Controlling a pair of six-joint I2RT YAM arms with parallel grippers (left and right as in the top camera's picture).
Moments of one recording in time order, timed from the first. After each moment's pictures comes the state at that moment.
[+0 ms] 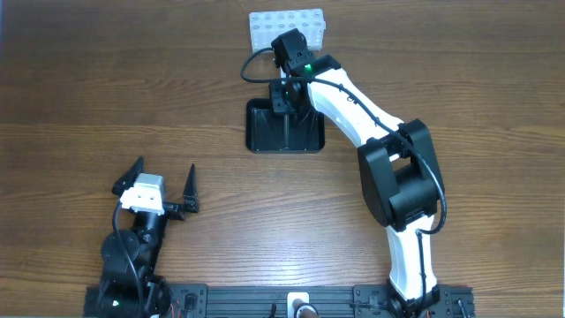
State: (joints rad) left arm -0.14 0.01 0.01 -0.07 0.00 0.00; right arm 0.47 2.18 1.69 -0.72 -0.11 0.31
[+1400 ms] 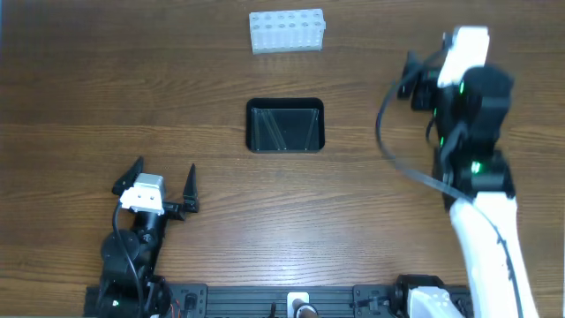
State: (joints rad) left arm -0.14 0.01 0.01 -0.07 0.00 0.00; right arm -0.03 1.13 0.94 -0.16 0.05 -0.04
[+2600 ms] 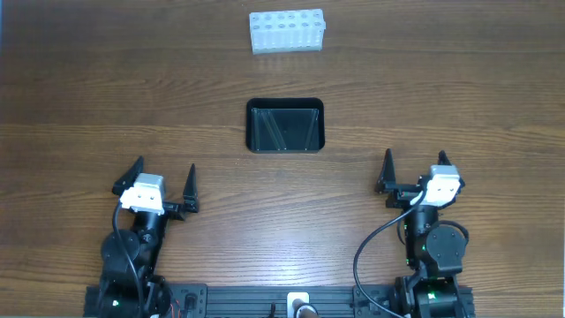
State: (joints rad) left arm -0.14 0.01 0.01 -0.07 0.00 0.00; right arm 0.08 0.19 0.03 0.16 0.11 0.04
